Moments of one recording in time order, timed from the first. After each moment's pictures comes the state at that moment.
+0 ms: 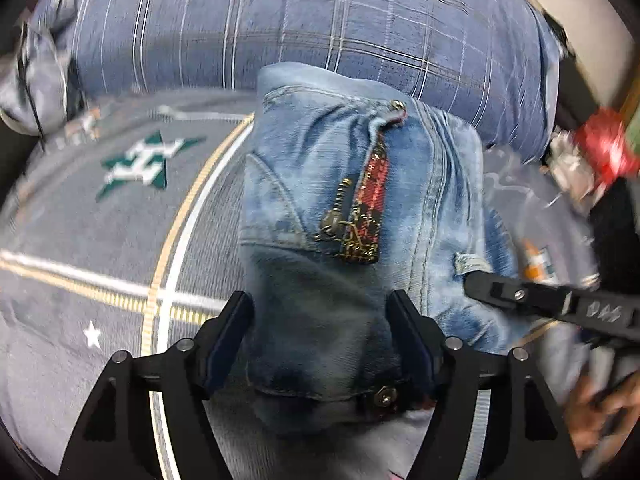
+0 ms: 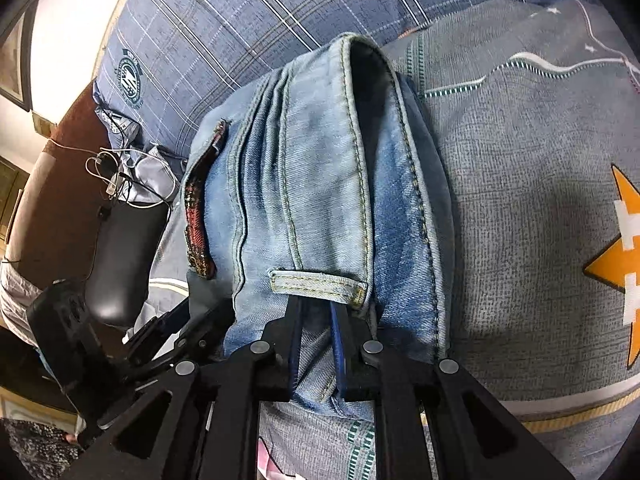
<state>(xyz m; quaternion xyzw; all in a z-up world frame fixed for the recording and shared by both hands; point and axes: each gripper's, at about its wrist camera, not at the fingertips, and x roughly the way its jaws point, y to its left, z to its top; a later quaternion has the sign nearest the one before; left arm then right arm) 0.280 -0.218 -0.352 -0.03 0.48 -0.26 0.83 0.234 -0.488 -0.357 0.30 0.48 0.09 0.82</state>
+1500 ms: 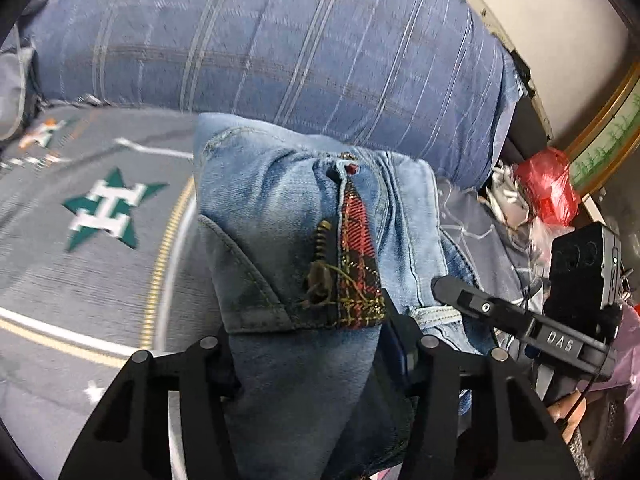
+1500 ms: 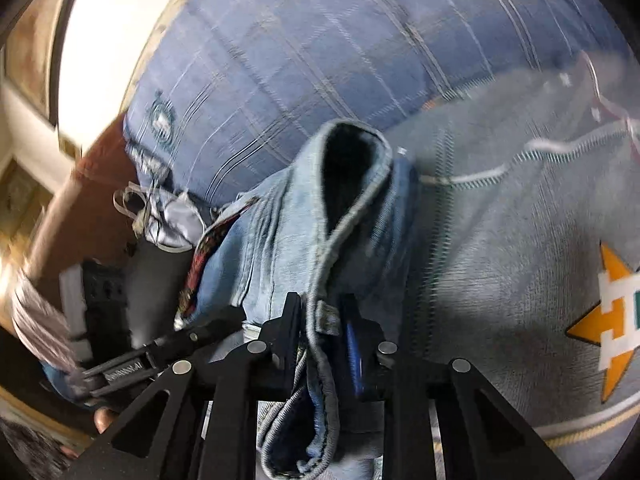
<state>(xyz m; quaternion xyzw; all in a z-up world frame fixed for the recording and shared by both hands) 0.307 -0.210 -0.305 -0.09 0.47 -0.35 0.80 0.216 -0.479 -0.302 0.28 0.41 0.09 0.86</state>
